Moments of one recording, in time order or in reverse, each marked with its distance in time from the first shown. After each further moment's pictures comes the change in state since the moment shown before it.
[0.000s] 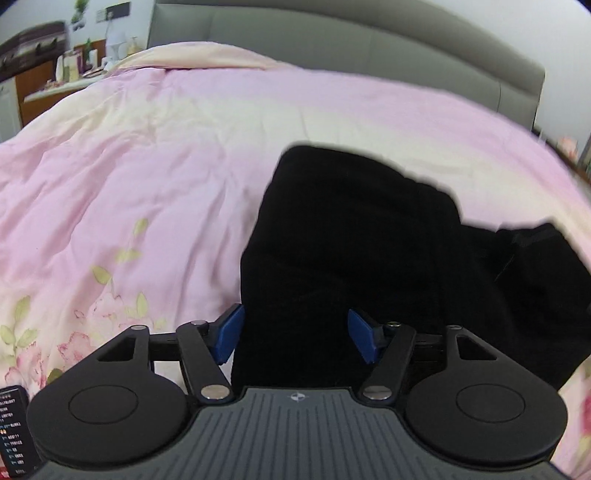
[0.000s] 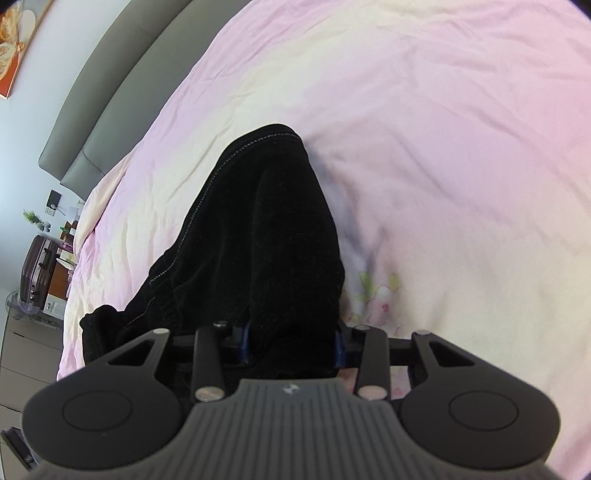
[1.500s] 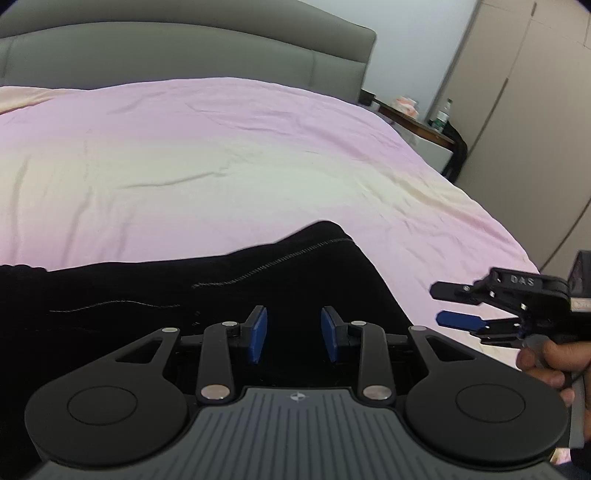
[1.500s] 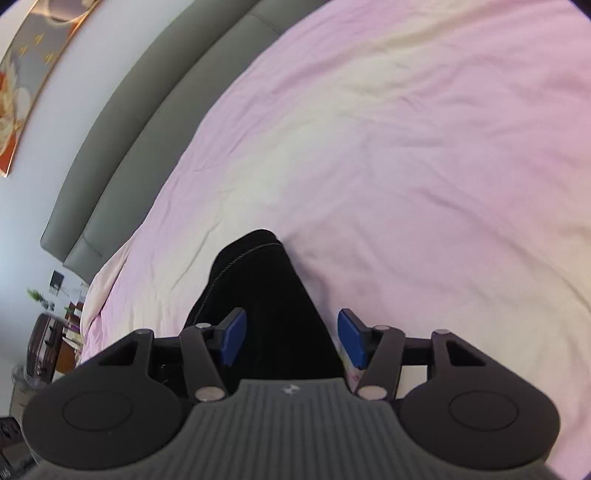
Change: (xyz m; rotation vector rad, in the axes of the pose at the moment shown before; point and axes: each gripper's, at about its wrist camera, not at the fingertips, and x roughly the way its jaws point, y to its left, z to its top) left arm 0.028 -0.243 0.051 0.231 0.017 -0.511; right arm -0.051 -0.011 0.002 0.151 -0.234 0.010
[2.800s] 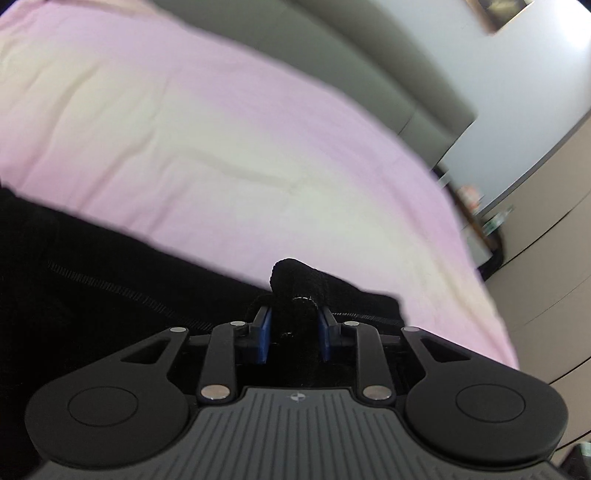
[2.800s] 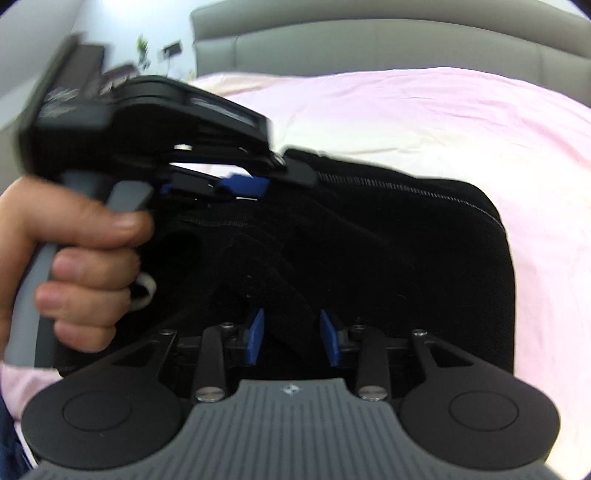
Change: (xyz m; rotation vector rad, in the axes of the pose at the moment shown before) left arm 0.052 0.085 0.017 -0.494 -0.029 0.046; right arm 0.058 0.143 -0.090 -0.967 0.225 0.086
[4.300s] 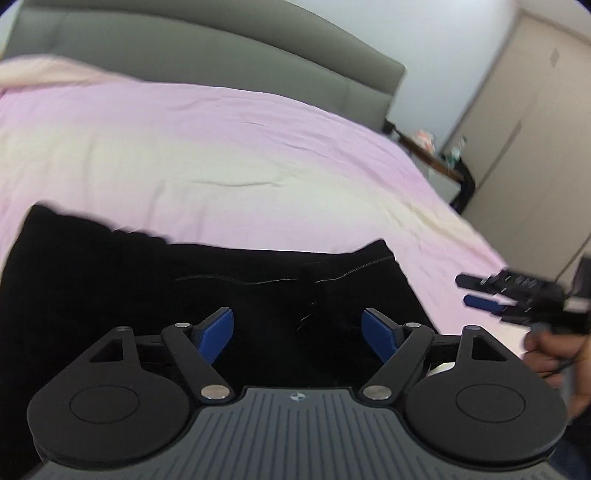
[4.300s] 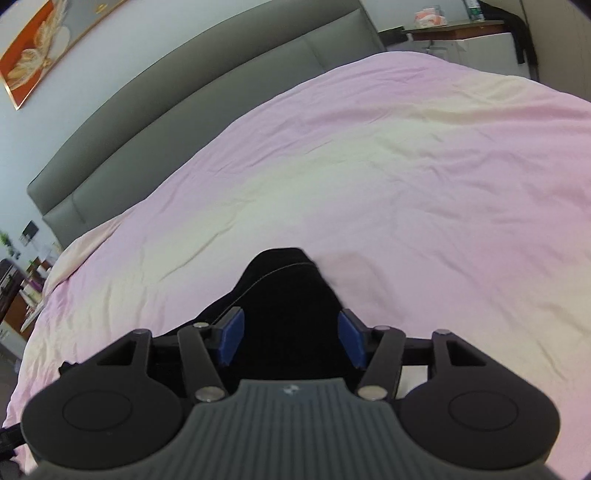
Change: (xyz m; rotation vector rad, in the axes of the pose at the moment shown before) left arm -0.095 0.001 -0.024 0.391 -0.017 -0.050; right arm -0.114 -0.091 -0.008 0.650 -0.229 -0.253
